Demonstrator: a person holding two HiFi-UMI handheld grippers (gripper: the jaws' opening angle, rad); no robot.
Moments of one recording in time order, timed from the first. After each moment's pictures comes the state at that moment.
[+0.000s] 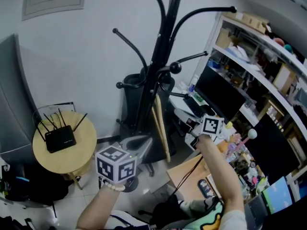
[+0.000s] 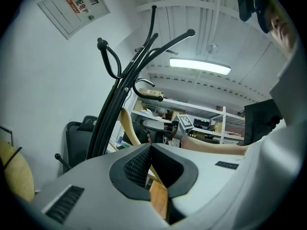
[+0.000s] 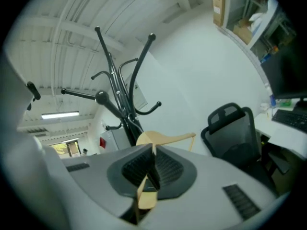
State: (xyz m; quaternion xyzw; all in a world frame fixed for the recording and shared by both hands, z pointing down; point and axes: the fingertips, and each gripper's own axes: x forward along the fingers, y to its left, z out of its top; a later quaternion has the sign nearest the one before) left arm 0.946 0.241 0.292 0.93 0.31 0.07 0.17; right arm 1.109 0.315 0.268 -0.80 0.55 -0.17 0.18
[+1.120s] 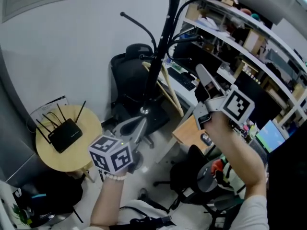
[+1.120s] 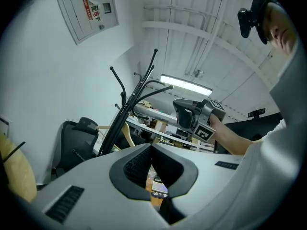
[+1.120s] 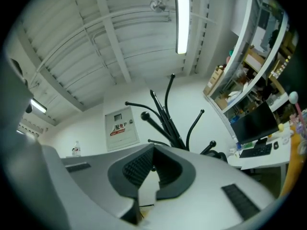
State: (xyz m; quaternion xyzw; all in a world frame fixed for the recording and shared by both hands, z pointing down) left arm 0.809 0.116 0.269 0.89 0.40 0.03 0.23; right arm 0.869 0.251 0.081 -0.93 0.30 0.05 0.22
